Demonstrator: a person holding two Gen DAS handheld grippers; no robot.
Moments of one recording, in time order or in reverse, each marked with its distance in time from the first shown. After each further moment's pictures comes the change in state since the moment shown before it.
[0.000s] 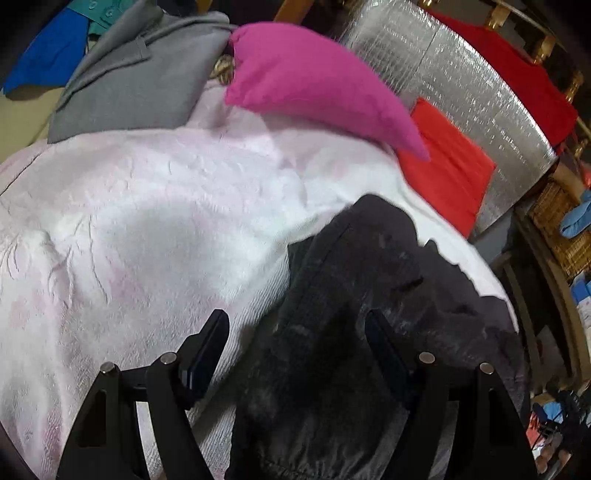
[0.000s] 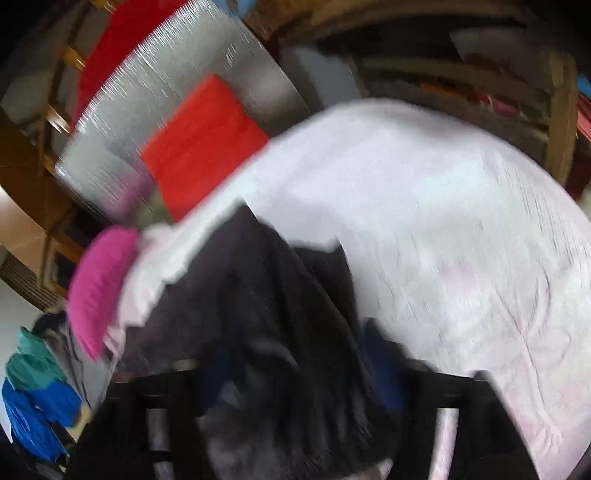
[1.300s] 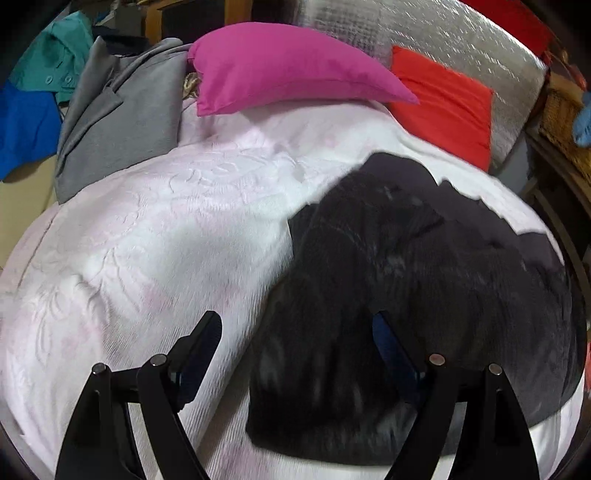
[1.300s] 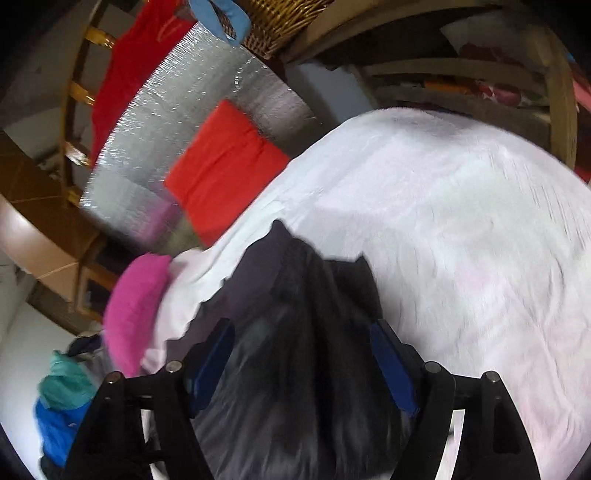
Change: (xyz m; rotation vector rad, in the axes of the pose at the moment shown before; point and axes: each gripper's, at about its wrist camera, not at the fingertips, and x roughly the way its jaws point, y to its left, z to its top) left arm -0.009 -0.034 -0.020 0.284 0.091 0.202; right arm -0.028 -0.005 -0.022 0.115 -0.014 0.148
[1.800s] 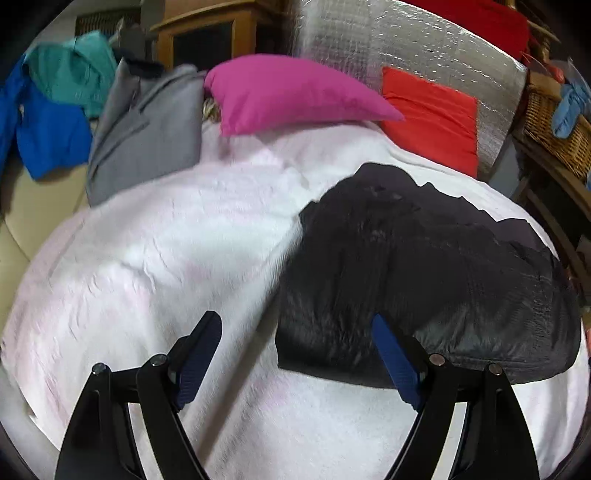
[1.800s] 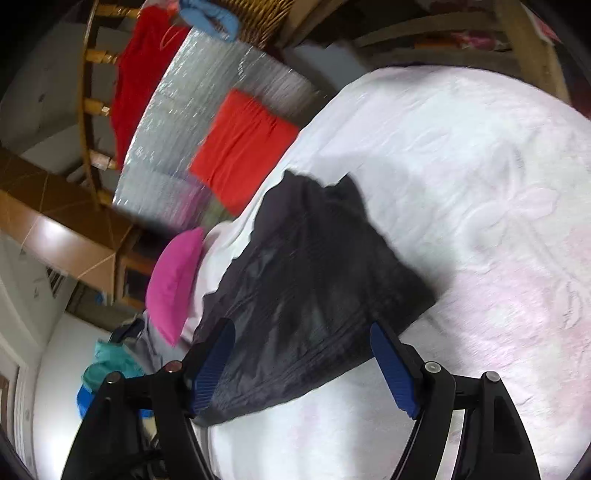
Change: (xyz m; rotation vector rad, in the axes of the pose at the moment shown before) left arm -0.053 0.012 -0.042 -0.004 -0.099 0.015; right arm -0.051 -0.036 -0.063 0.102 0.057 0.114
